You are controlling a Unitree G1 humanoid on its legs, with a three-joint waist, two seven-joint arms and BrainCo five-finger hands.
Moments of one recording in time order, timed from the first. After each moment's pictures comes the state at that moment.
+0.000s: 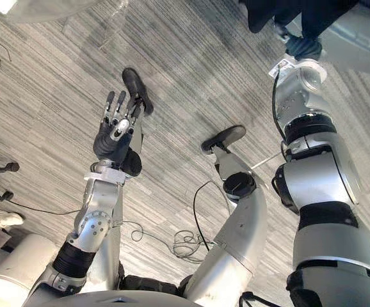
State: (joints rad) left arm -0.21 -0.05 -0.40 -0.15 -0.86 -0.23 0.11; right arm -1.32 -0.76 0.54 1.12 1.21 -0.11 -0.17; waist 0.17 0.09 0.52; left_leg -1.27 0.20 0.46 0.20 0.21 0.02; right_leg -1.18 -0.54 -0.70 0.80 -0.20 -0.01
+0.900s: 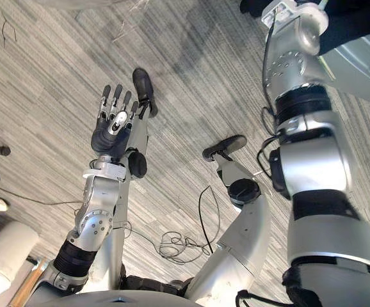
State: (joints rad) left arm -0.26 -0.06 -0.36 -0.15 -0.84 -0.25 0.21; right arm -1.37 -0.66 0.25 0.83 1.14 -0.21 -0.29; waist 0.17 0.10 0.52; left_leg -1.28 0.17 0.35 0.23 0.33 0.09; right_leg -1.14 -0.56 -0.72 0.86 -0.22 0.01
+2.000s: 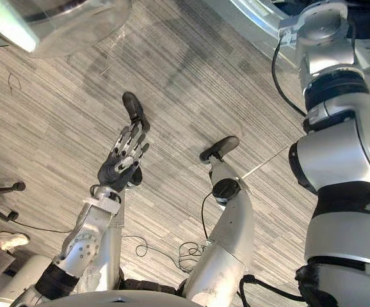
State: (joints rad) left arm -0.02 0.15 -0.43 -0.11 -1.00 -0.16 -0.10; right arm -1.61 -0.81 0.82 1.21 0.61 -0.09 -0.13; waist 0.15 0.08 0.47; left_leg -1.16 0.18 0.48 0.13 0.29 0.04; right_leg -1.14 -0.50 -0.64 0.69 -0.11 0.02
